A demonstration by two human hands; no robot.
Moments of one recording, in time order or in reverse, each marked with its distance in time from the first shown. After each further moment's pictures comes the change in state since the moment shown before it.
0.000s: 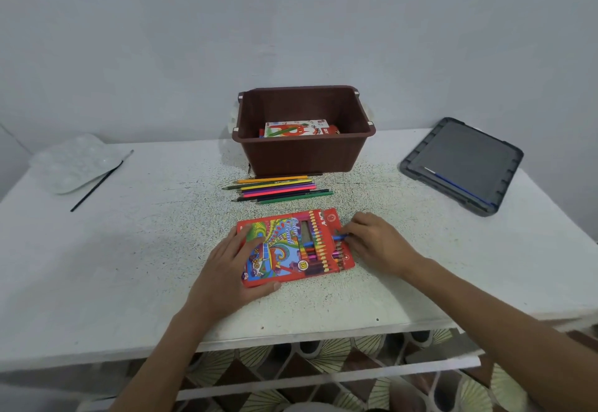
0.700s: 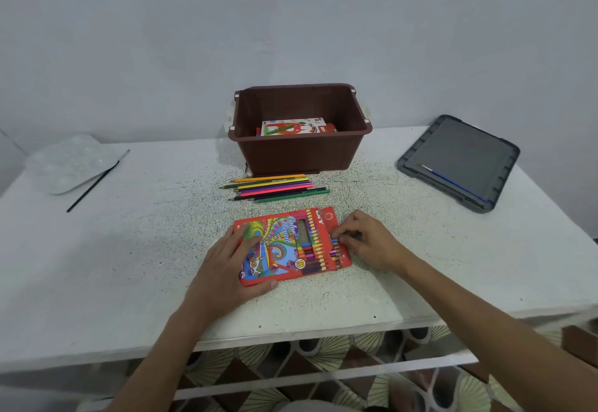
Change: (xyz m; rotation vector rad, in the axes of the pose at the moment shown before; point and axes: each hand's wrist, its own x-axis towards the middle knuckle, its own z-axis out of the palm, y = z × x) left_hand 0.000 -0.002 0.002 -0.002 0.013 0.001; right_hand 0.004 -0.008 0.003 0.466 -0.076 0.355
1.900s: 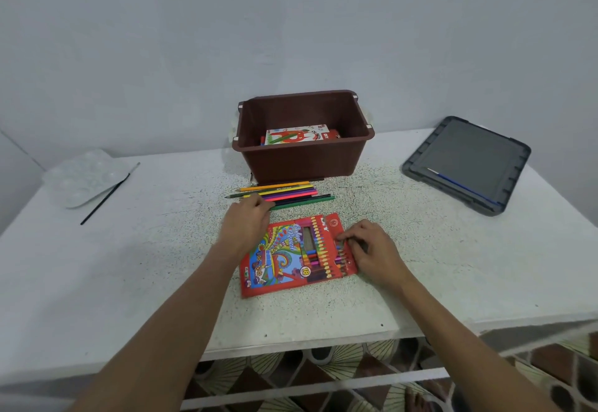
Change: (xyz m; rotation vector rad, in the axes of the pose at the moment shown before) left_hand 0.113 0.003 -0.015 0.256 0.096 0.022; right_hand -0.008 0.007 0.026 0.035 0.263 0.008
